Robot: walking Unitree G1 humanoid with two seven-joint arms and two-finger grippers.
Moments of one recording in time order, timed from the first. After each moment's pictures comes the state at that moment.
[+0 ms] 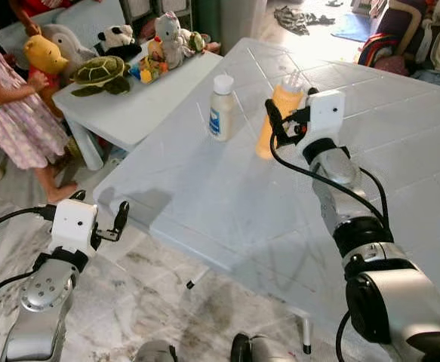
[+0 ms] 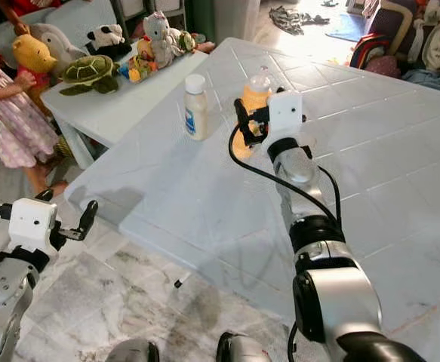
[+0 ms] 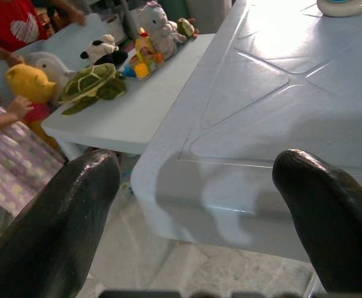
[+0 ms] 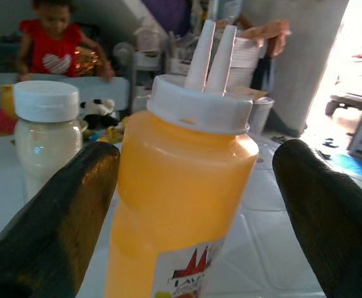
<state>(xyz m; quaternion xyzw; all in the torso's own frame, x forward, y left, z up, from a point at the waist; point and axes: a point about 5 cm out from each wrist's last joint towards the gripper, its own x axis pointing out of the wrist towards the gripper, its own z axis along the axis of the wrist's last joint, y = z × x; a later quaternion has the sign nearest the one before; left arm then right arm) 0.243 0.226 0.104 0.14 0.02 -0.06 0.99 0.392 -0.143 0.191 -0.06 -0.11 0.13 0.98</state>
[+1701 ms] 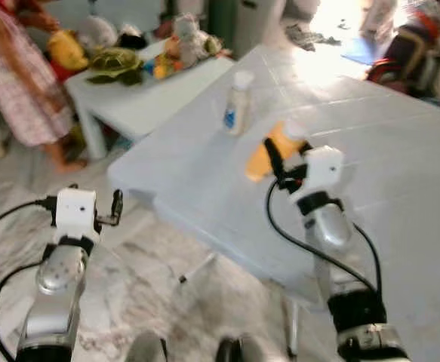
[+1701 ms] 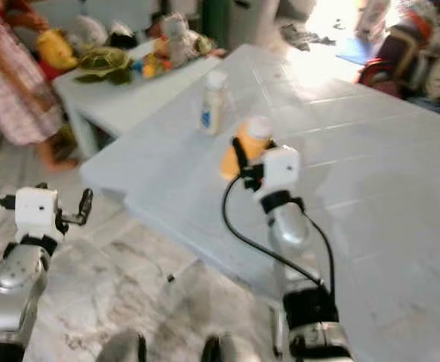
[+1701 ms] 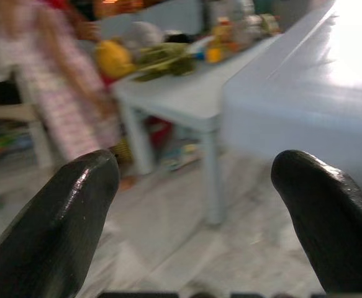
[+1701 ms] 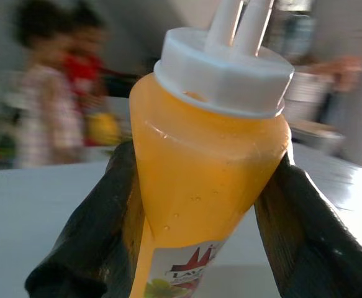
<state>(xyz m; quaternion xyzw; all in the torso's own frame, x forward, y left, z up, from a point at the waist) 0.266 0.223 0.092 0.11 0.03 0.01 0.99 0.315 -0.122 0.143 -0.02 -0.15 0.16 0.98</state>
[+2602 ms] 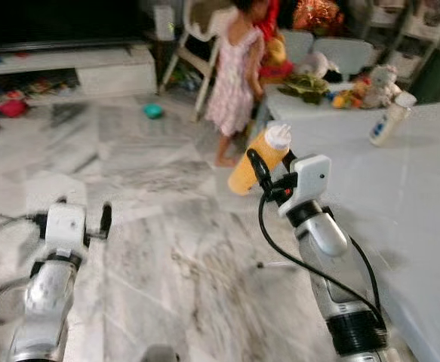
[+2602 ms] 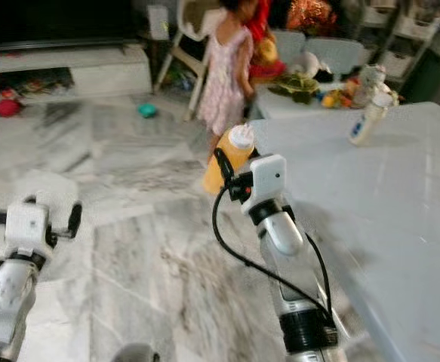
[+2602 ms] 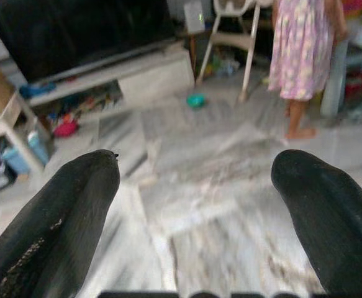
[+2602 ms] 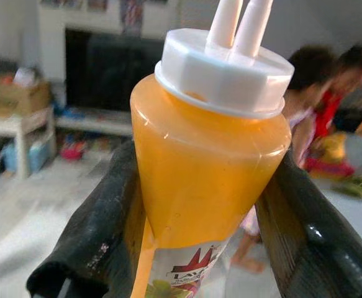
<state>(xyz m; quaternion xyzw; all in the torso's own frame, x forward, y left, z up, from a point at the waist) 0.238 0.238 0.062 0.13 0.06 0.00 0.99 0.290 -0.130 0.130 -0.02 -0.09 0.17 0.98</state>
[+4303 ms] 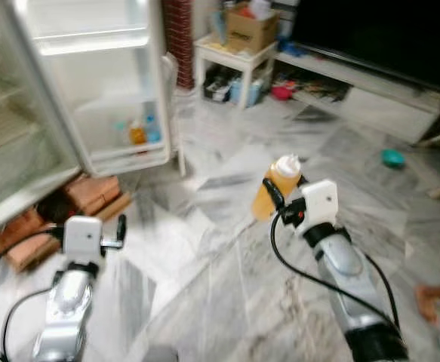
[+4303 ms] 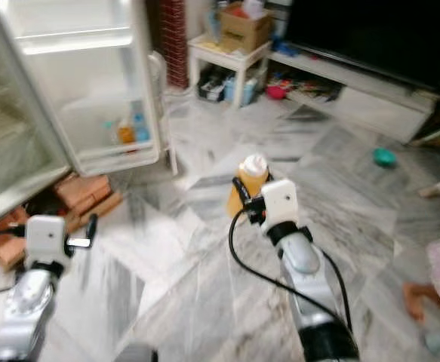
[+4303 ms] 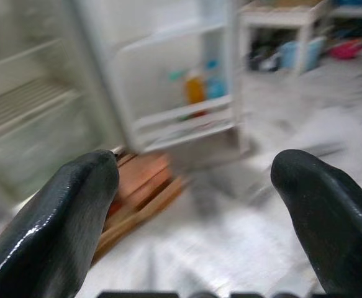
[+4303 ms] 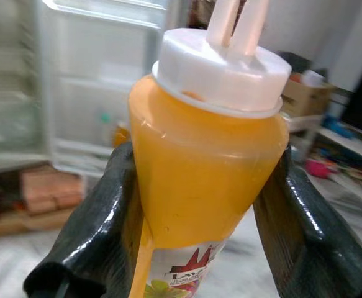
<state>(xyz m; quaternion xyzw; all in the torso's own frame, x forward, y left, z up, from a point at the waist) 0.242 0.238 0.053 0.11 0.06 0.04 0.99 0.292 -0.133 0.101 -0.05 -0.05 0.17 0.98</state>
